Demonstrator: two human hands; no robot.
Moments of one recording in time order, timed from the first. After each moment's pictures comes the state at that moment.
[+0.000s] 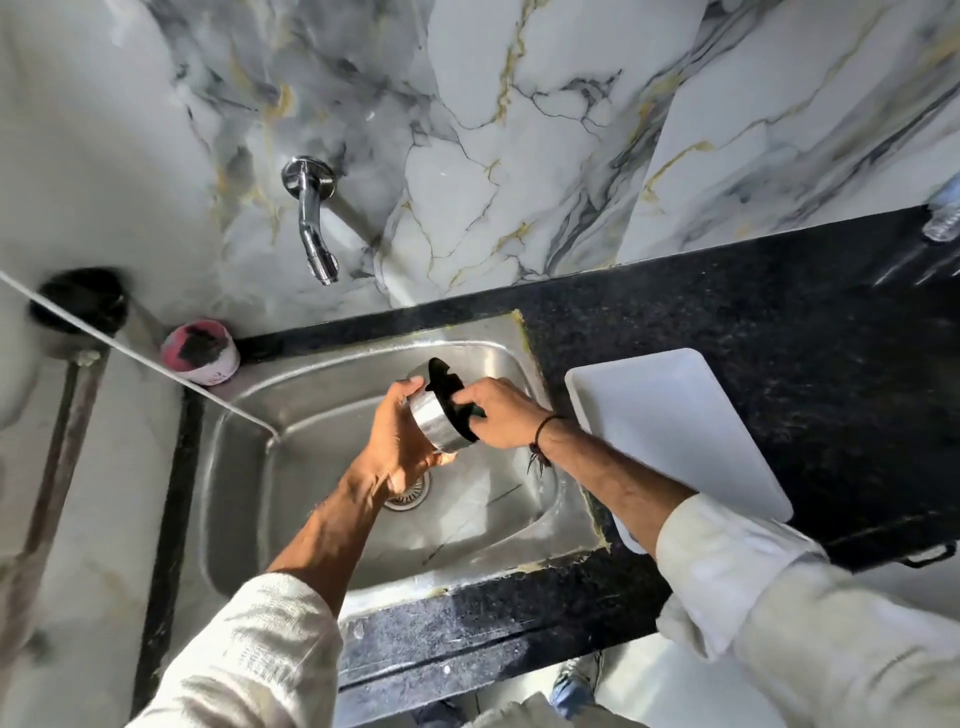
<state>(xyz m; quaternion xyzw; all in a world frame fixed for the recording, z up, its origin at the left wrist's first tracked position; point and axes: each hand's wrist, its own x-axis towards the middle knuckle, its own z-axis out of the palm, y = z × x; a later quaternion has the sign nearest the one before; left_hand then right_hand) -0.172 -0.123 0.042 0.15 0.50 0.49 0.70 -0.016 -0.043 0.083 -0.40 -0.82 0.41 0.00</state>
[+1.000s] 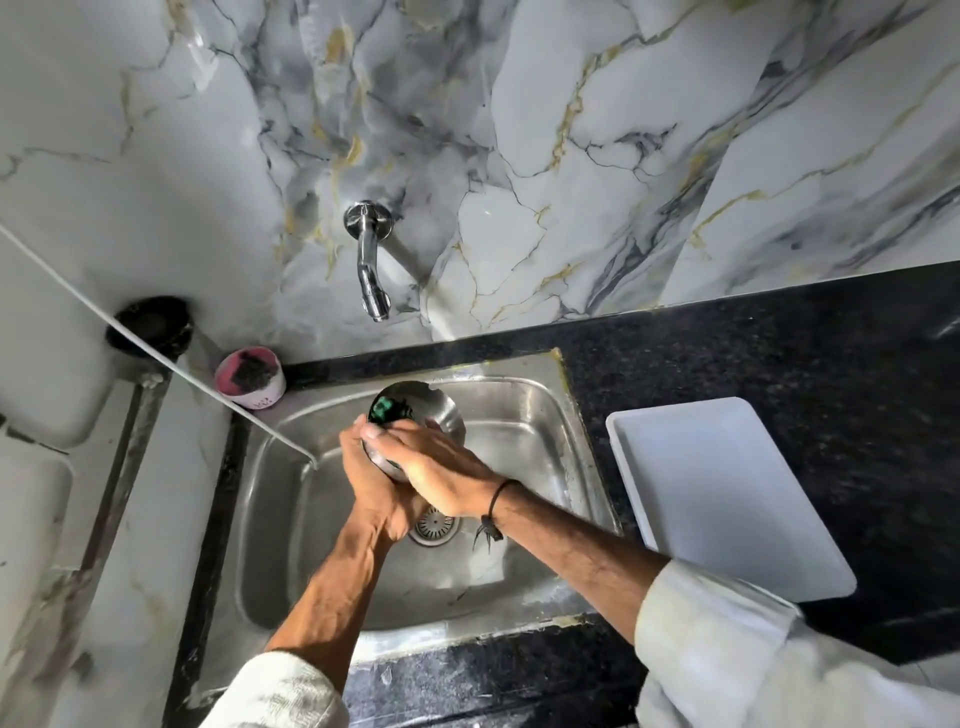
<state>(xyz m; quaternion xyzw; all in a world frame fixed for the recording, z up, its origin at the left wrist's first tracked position) -0.205 -0.138 0.047 0.02 0.46 0.73 0.50 -0.106 -0.108 0.128 -0.30 -0.80 0.52 0.06</state>
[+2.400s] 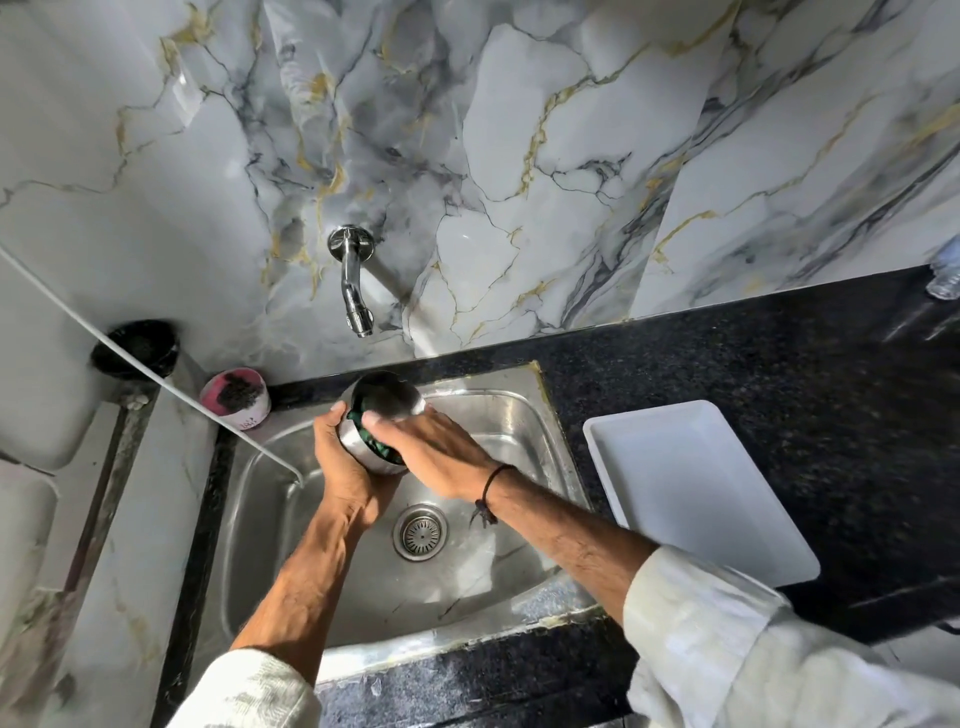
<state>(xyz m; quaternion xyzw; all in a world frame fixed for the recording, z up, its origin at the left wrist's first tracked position) -0.226 -0.139 0.076 0.09 0.42 0.72 0.54 -0.095 -0.099 0.149 -0.35 -0.80 0.48 0.10</state>
